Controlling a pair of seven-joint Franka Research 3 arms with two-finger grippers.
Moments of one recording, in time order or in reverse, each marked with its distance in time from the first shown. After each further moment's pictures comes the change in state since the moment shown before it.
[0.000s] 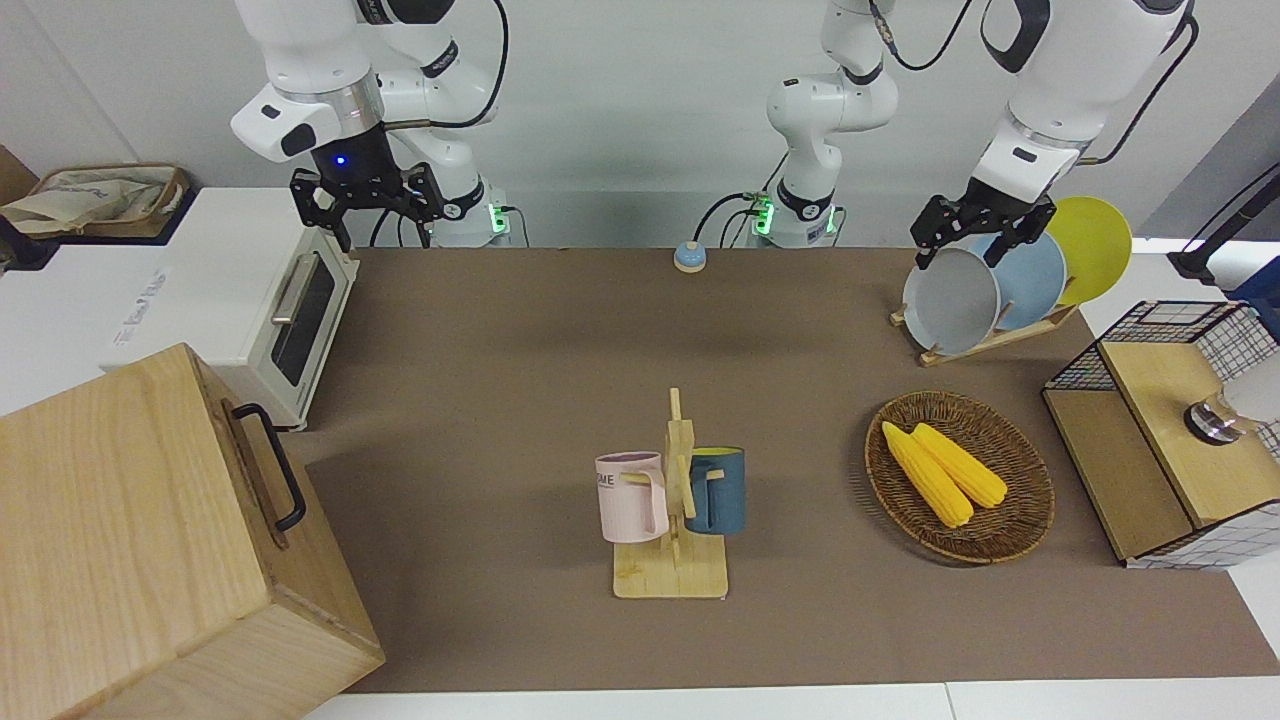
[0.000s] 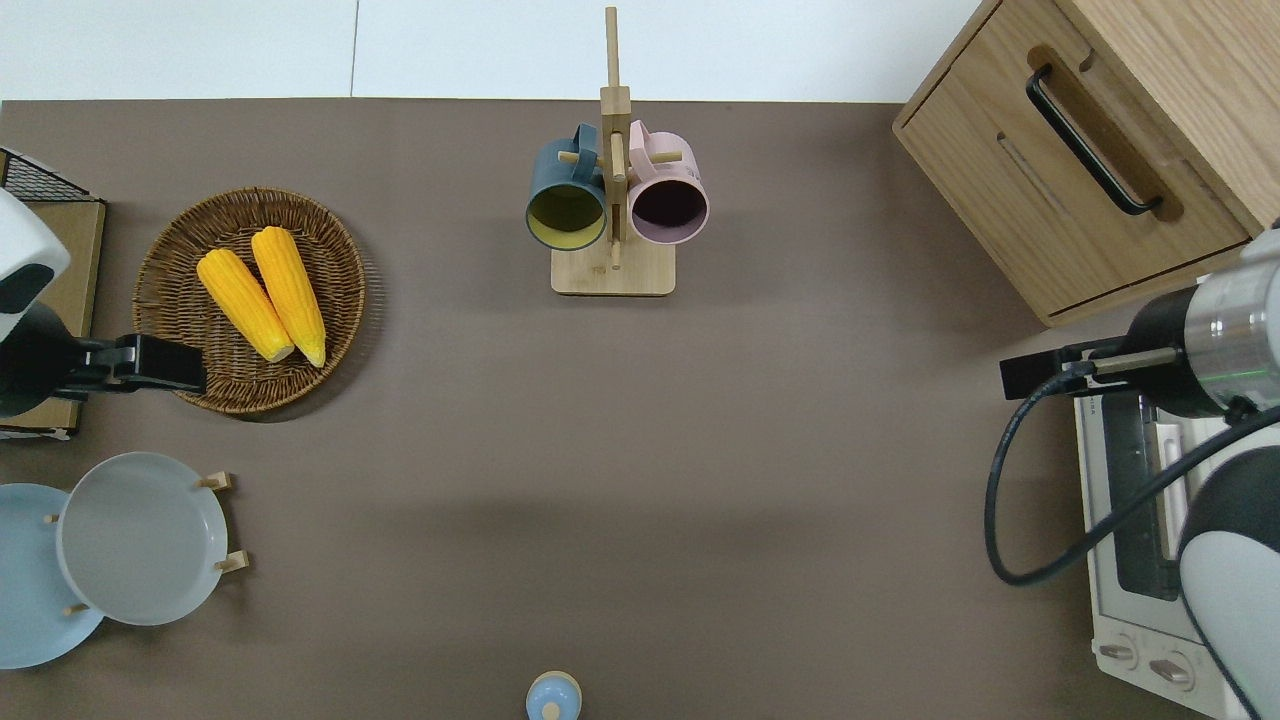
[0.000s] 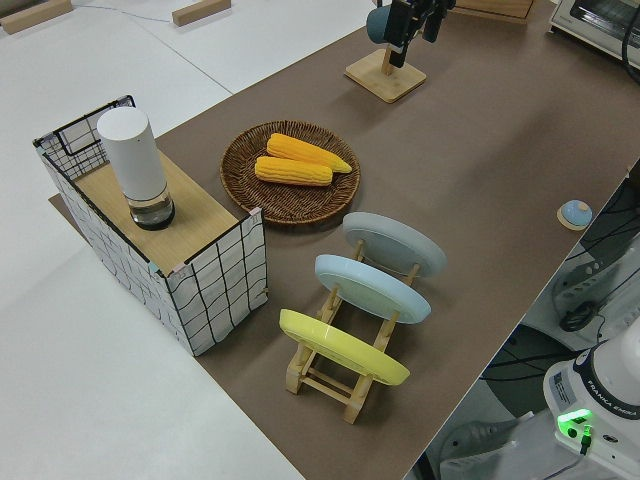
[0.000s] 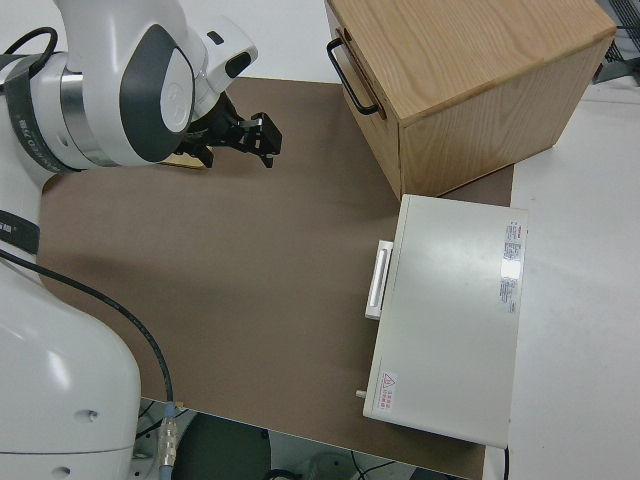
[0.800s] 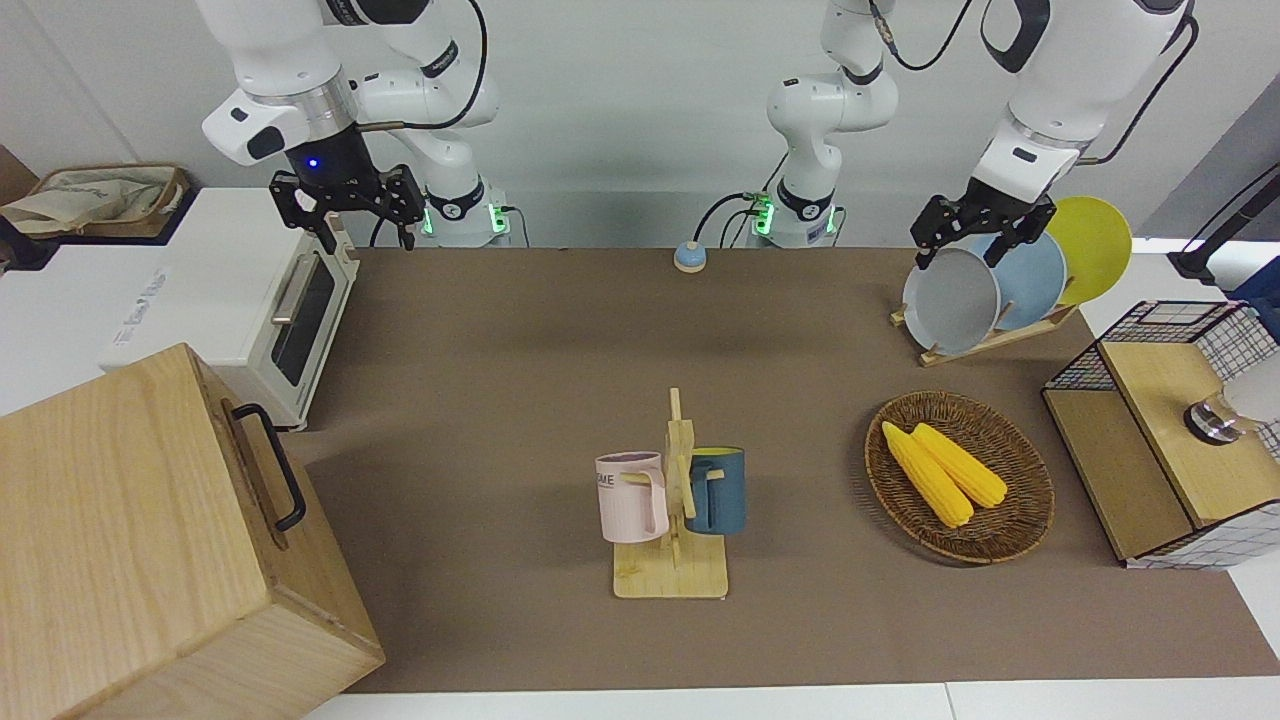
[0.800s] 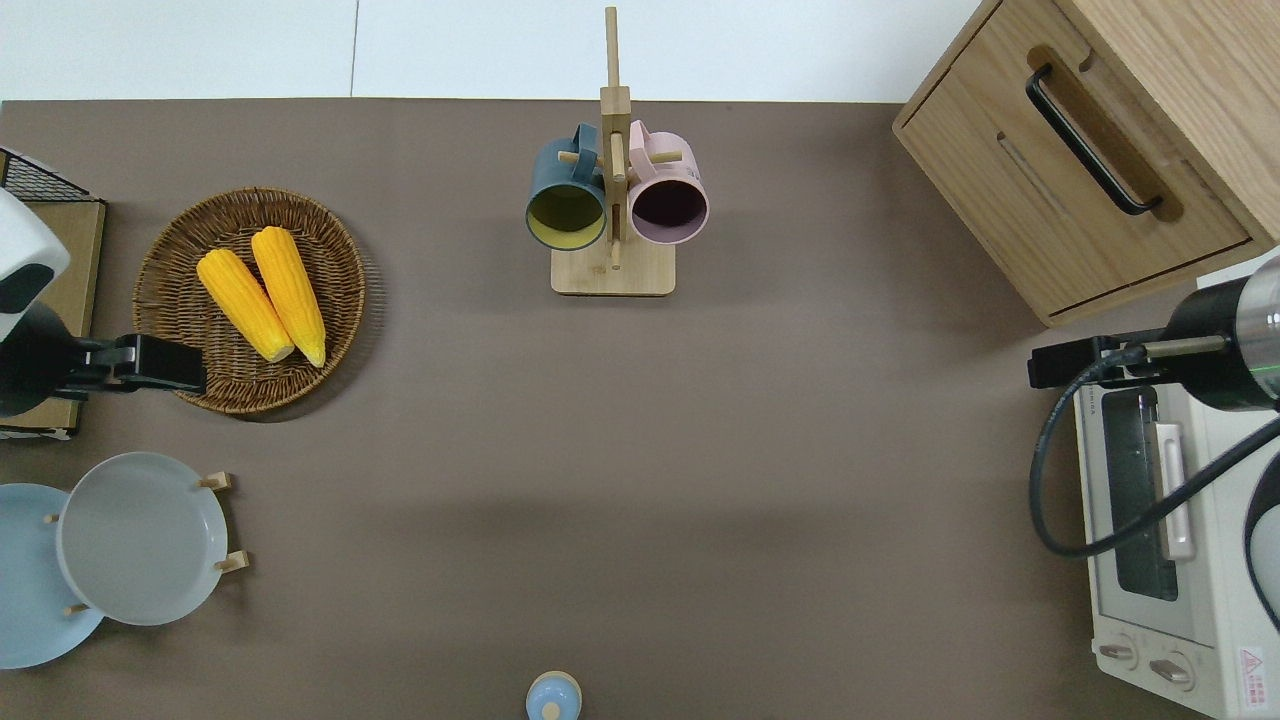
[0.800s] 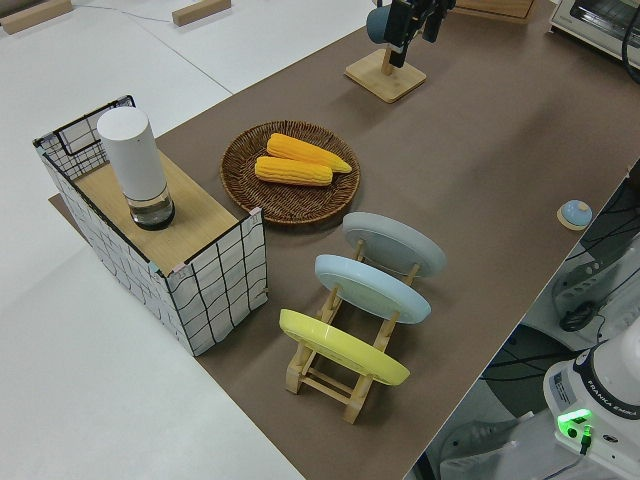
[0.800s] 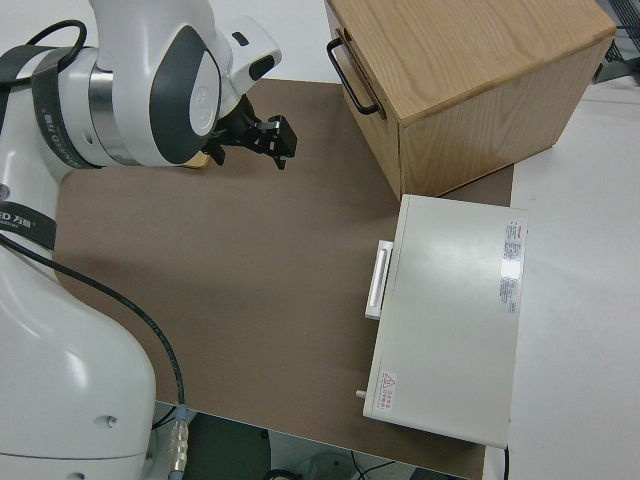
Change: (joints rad) left arm 0.000 0.000 0.000 0.000 0.000 0.000 0.000; right arm -0.007 0.000 -0.051 -0.002 0.046 0.002 -0.001
